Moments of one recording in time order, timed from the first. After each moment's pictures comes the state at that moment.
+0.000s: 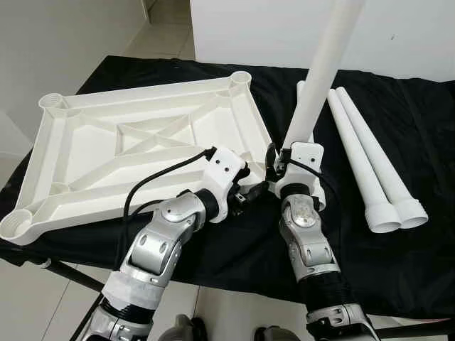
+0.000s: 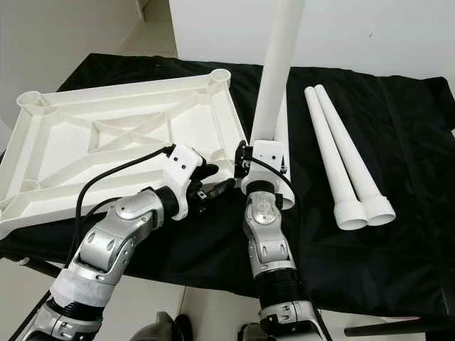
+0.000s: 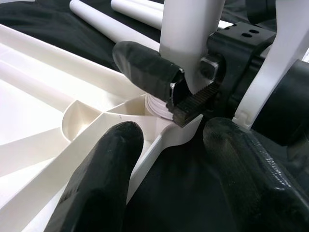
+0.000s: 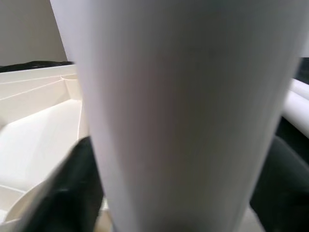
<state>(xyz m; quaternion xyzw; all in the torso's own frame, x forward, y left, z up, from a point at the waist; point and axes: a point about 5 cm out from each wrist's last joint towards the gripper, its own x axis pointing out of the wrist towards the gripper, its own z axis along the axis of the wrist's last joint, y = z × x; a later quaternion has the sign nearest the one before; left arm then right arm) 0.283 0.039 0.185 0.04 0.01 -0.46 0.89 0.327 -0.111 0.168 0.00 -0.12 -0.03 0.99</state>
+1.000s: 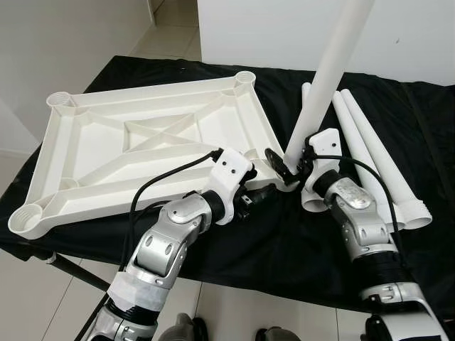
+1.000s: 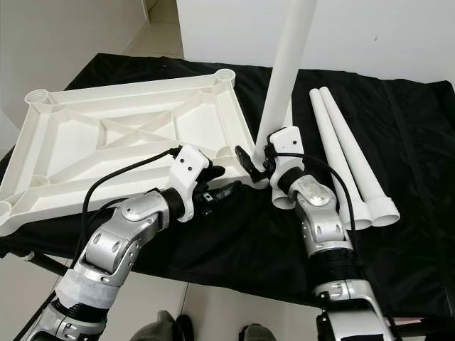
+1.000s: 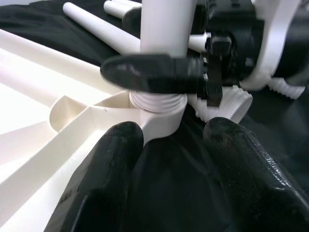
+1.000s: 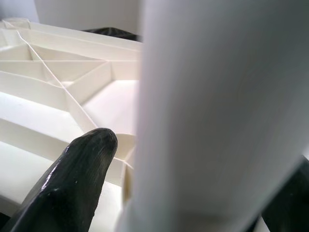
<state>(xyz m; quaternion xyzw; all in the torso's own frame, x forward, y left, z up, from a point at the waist) 0.279 0.029 0.183 0.04 0.01 -0.48 0.88 0.343 -0.166 0.186 -0.13 -0.08 0.26 0.95</state>
